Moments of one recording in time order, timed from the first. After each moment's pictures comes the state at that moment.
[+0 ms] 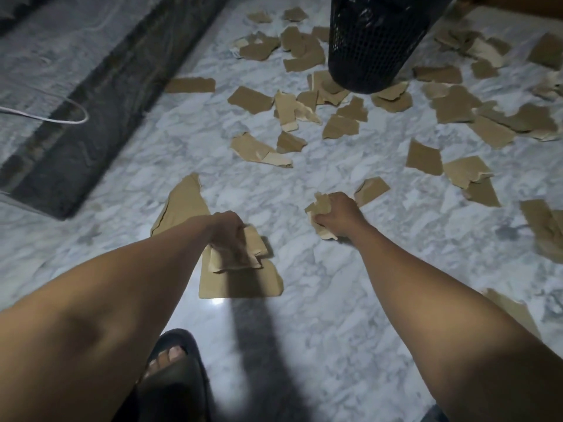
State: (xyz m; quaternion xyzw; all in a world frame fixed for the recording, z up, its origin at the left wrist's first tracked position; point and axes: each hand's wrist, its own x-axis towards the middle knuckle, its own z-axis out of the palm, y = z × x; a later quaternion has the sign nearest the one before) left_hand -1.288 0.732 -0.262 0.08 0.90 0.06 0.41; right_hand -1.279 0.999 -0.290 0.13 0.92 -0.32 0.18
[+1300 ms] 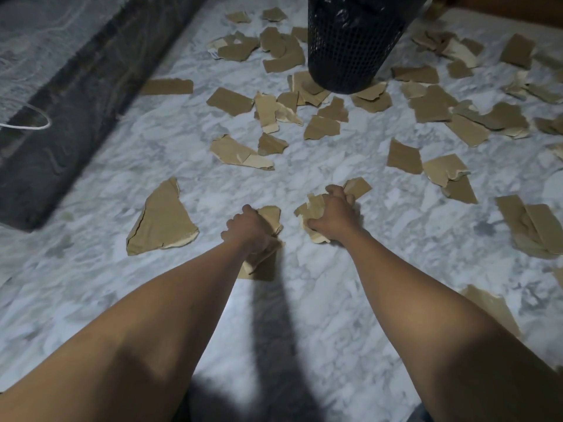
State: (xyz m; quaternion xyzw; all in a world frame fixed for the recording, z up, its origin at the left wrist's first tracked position) left_hand -1.275 0.823 -0.291 -0.12 0.93 0.20 0.29; right_hand -1.271 1.017 -0.287 0.12 0.96 -0.22 0.15
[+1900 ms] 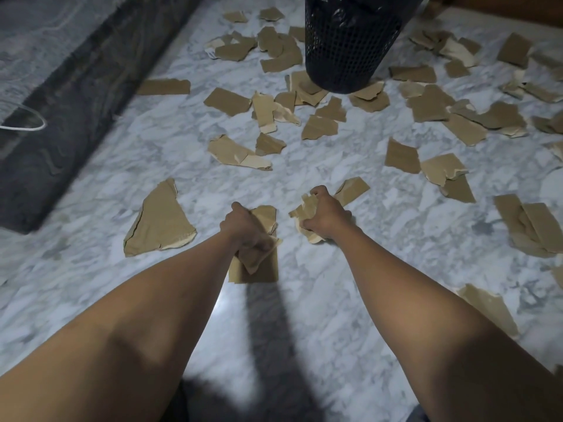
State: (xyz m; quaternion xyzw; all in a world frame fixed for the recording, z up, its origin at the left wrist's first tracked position) left_hand -1.284 0.814 -0.286 -0.15 0.90 0.25 0.31; right_hand -1.278 1.006 -0.284 0.15 0.93 -0.26 0.21
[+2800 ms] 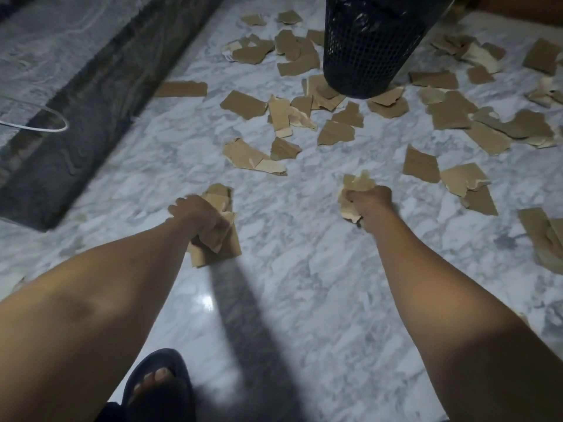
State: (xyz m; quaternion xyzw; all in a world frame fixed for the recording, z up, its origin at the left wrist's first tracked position) left_hand -1.343 0.710 -0.306 -0.25 0.93 0.08 0.26; right_hand -1.318 1.045 -0.269 0.43 0.76 -0.49 0.09
